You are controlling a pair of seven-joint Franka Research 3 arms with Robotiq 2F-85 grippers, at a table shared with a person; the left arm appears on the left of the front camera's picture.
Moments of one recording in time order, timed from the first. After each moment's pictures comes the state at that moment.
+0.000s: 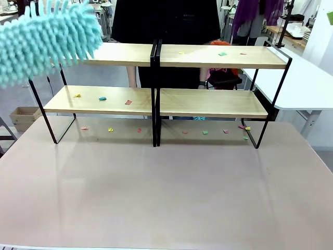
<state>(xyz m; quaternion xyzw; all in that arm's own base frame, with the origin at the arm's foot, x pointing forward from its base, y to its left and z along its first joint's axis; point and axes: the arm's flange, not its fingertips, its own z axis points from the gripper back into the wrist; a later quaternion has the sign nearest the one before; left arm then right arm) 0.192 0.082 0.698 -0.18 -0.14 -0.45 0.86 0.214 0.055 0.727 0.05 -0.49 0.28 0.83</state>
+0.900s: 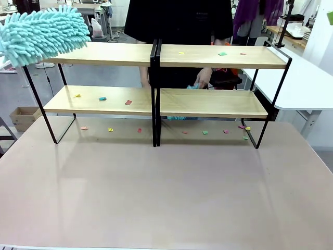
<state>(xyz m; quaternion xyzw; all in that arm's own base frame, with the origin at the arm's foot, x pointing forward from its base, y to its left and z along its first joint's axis) 0.324 0.019 0.725 -0.15 -0.10 -0.15 0.97 0.215 0.055 0.727 0.05 -0.49 0.28 0.83</state>
